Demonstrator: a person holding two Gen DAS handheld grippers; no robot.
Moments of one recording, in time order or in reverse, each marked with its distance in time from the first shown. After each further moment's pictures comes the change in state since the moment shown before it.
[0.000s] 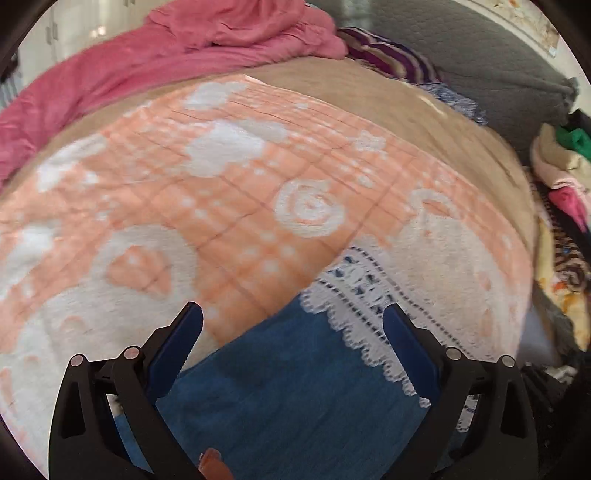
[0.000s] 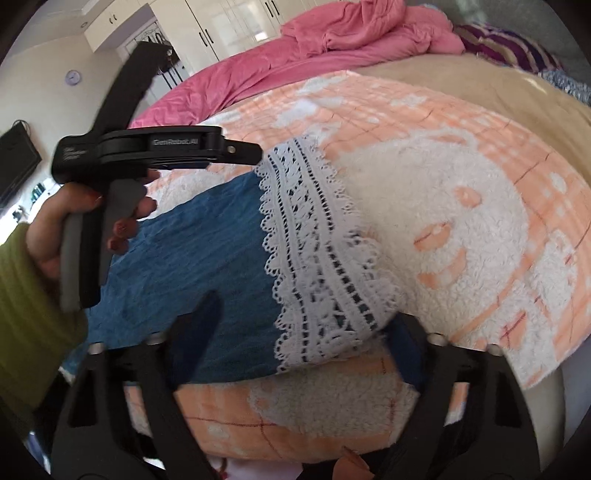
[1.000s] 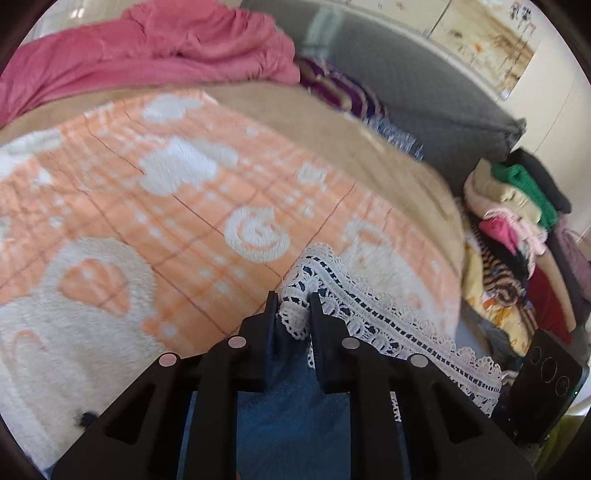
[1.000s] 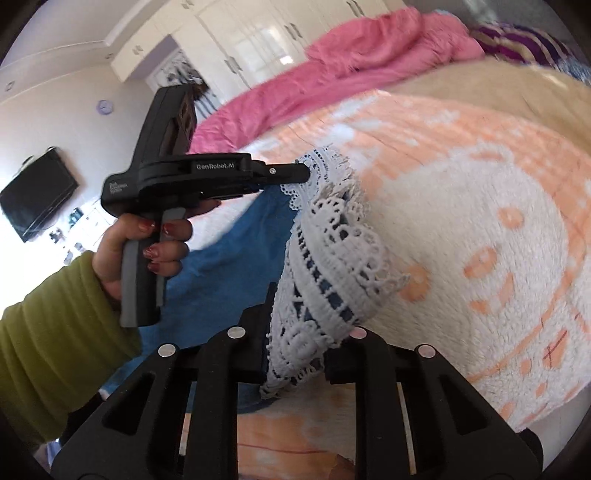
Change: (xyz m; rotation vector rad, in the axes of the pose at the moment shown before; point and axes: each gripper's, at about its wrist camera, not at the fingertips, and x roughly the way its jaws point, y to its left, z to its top) left arm -0.028 0.026 -0.007 -0.057 -0.129 -0.301; right arm -0.015 0.028 0.011 -0.019 -0.107 0.186
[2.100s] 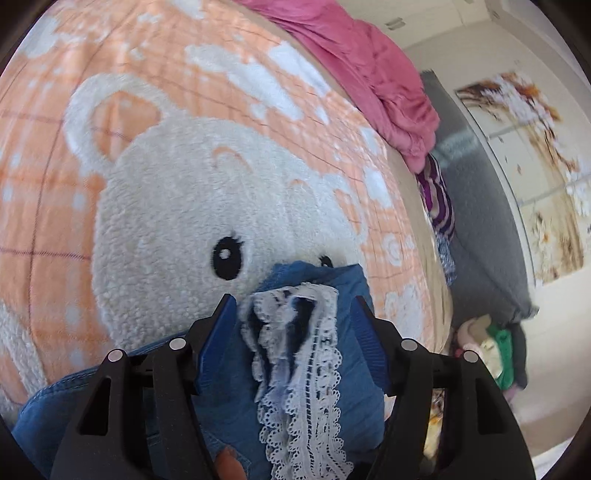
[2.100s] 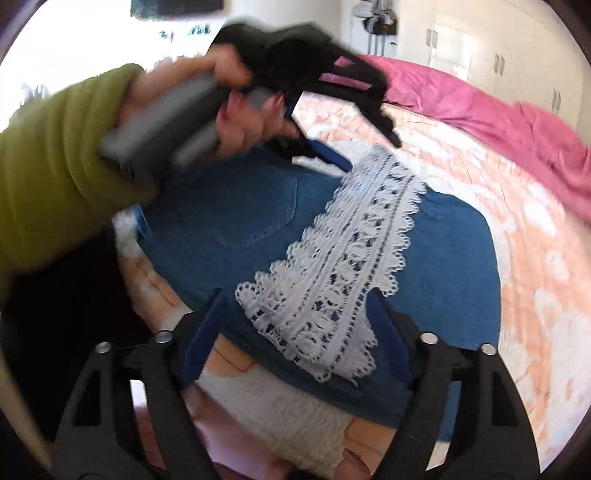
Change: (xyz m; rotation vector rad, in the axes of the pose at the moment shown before) left arm -0.173 0.146 -0.144 -0.687 -0.123 0.044; right arm 0.053 0.185 -0.074 -0.655 0.236 0.155
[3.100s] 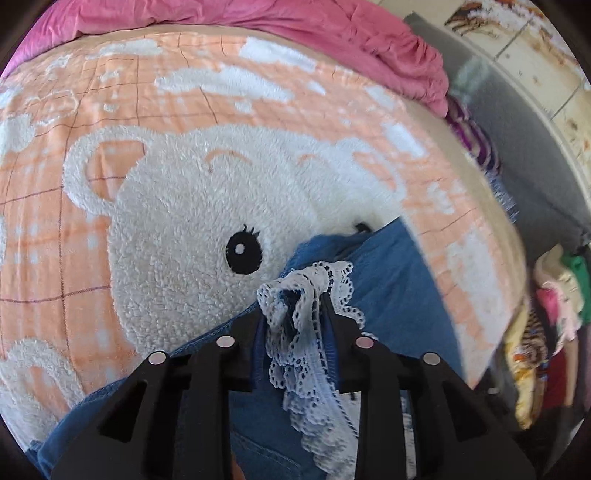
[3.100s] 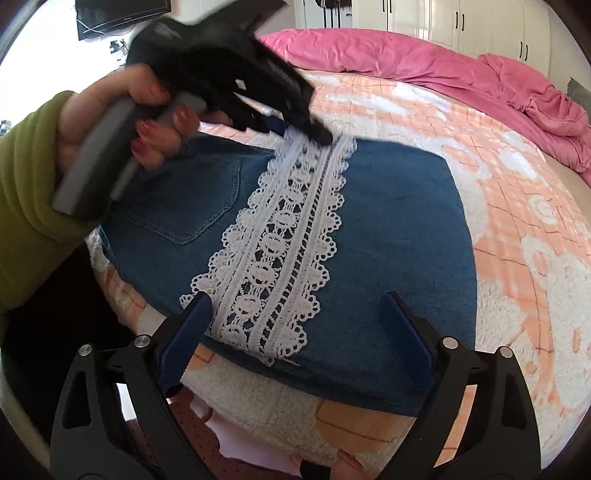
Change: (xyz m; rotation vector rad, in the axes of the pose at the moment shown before) left arm 0.023 -0.022 -0.012 0.271 0.042 0.297; right arm 0.006 0.002 -0.005 0.092 0.093 -0.099
